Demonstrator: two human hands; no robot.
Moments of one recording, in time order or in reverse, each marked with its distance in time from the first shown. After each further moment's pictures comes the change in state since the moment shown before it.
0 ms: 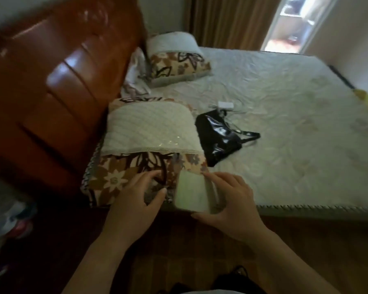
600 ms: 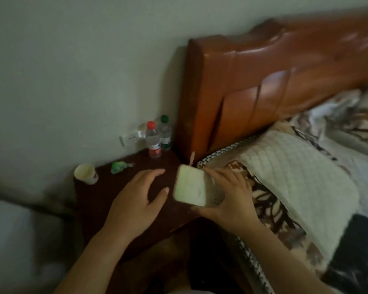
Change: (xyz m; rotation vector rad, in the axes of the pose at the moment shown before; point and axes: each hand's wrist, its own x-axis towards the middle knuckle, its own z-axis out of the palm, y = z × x) left_hand -0.124 -0.130 -0.115 0.103 0.614 -0.733; right_hand 0.144 -0.199 0.187 0.002 -0.518 -0.787
